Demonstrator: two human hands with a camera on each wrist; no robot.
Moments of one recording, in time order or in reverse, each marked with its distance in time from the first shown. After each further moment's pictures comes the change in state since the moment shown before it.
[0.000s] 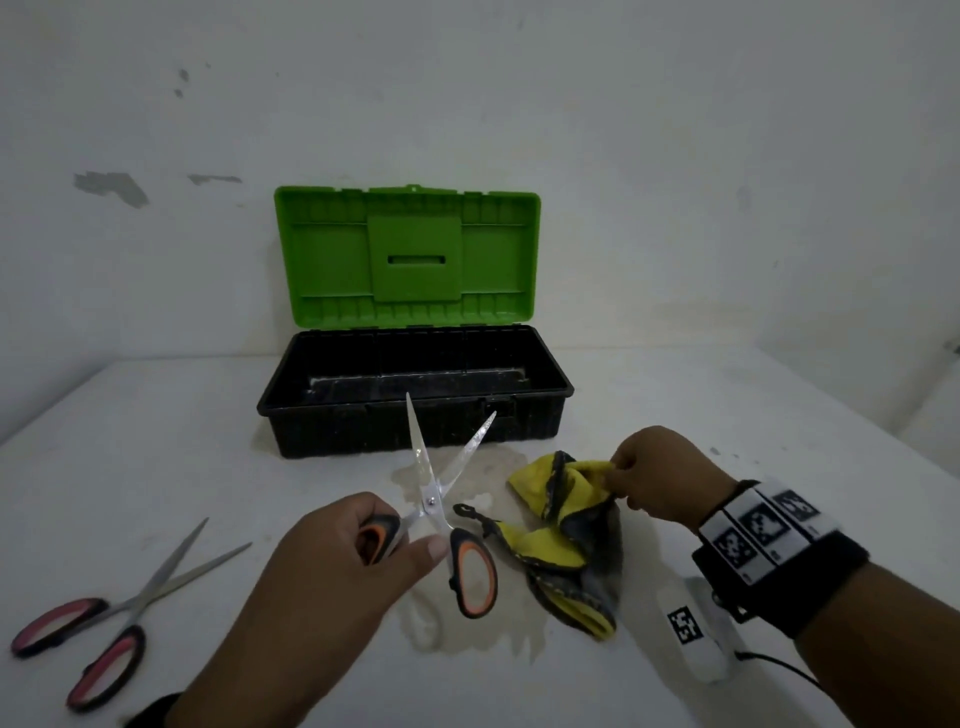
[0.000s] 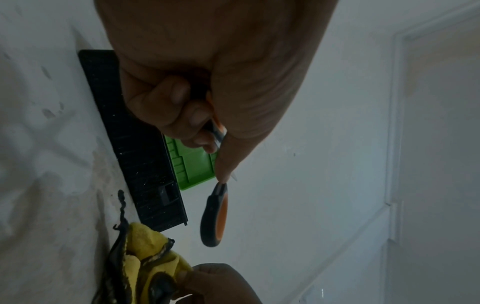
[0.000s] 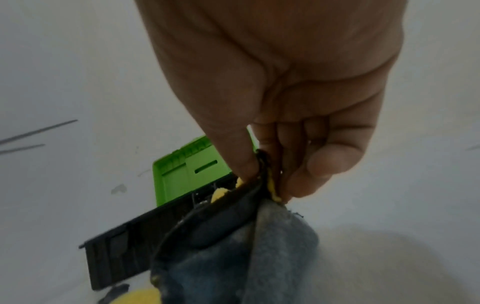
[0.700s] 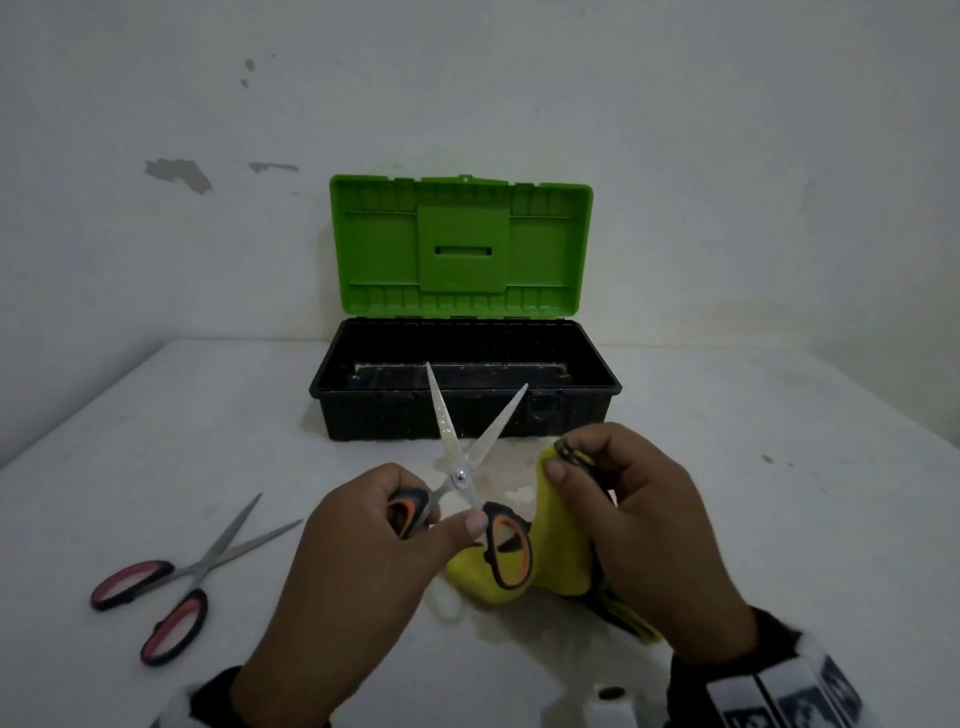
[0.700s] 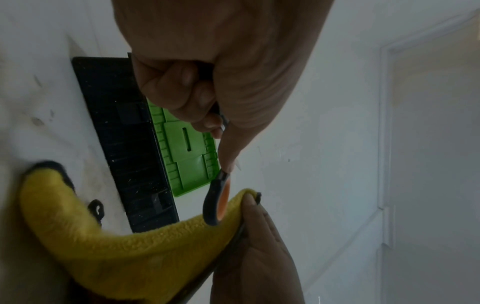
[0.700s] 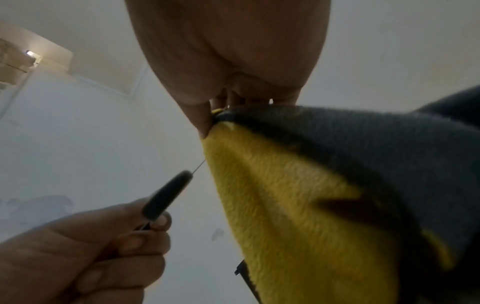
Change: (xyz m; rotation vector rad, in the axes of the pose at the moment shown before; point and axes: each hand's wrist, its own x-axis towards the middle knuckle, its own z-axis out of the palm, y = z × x) left_hand -0.002 -0.002 -0.009 -0.072 0.144 0.027; right_hand -0.086 -0.085 0.039 0.743 0.403 -0.547
